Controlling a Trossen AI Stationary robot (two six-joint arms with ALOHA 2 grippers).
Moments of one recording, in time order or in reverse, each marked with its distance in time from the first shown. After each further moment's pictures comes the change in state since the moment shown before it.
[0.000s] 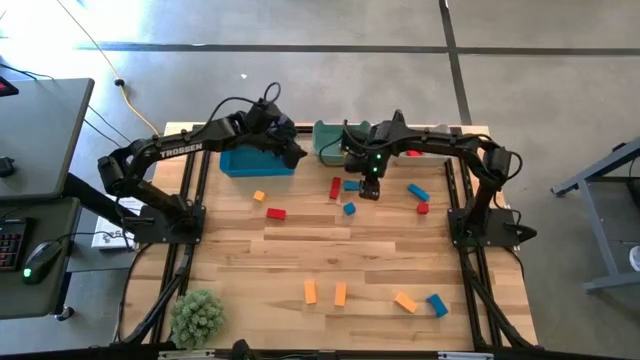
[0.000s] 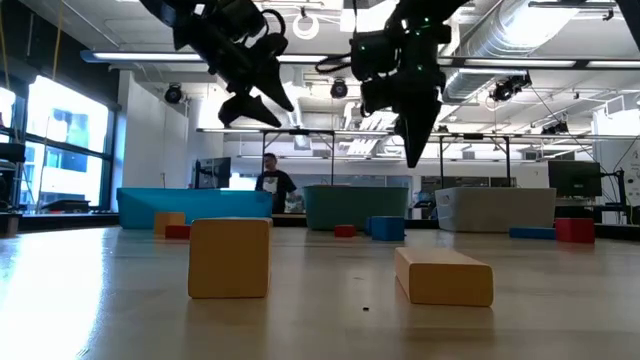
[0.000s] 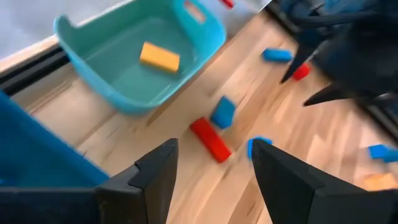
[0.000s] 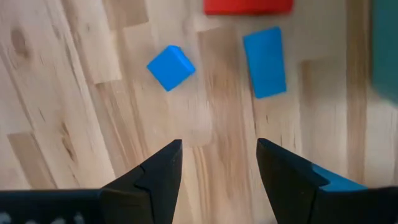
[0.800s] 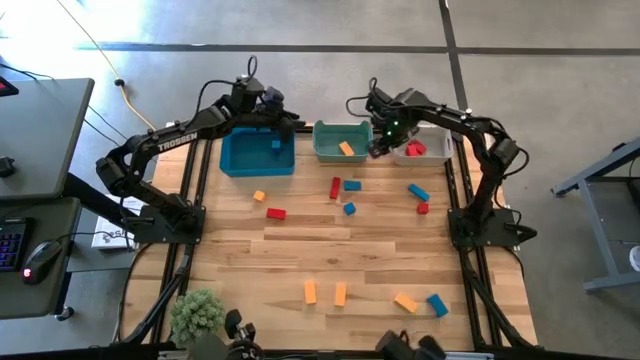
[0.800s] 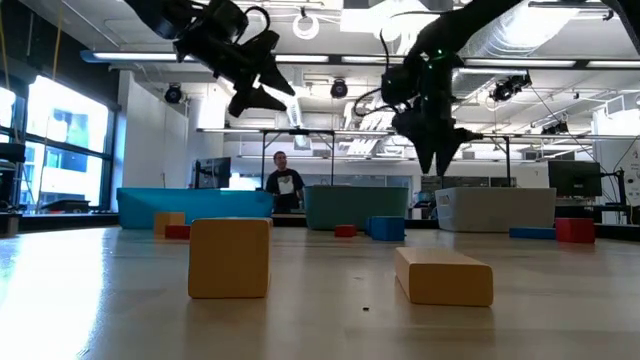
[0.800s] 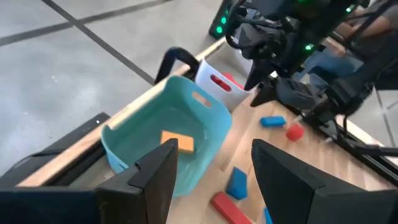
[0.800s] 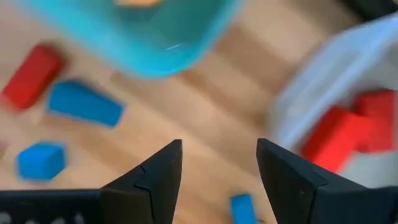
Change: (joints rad) left arm 0.185 0.000 0.000 0.256 0.140 0.124; right arm -0.338 0.000 0.000 -0.011 0.097 0.423
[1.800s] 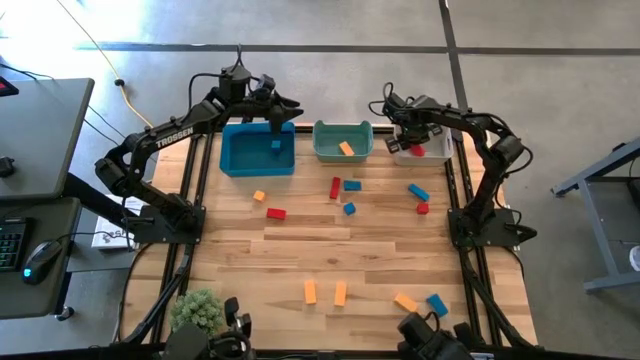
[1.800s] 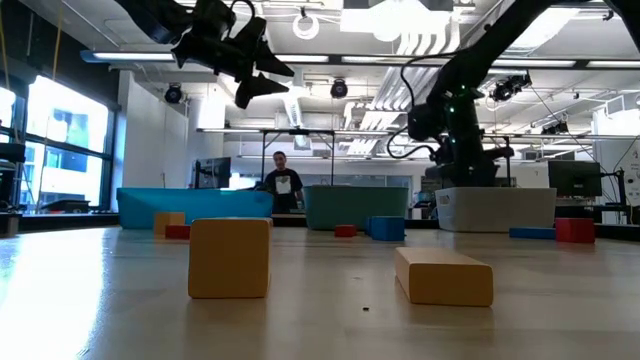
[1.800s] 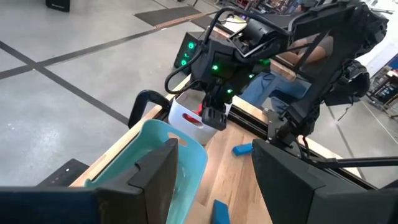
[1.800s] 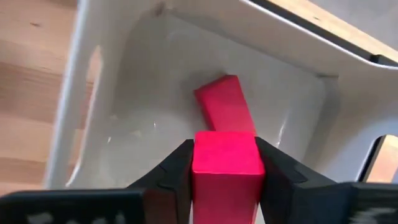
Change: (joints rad) left arm 0.108 0.000 0.000 0.175 0.228 0.008; right arm -0.181 0.000 -0.246 0.190 0.367 0.144
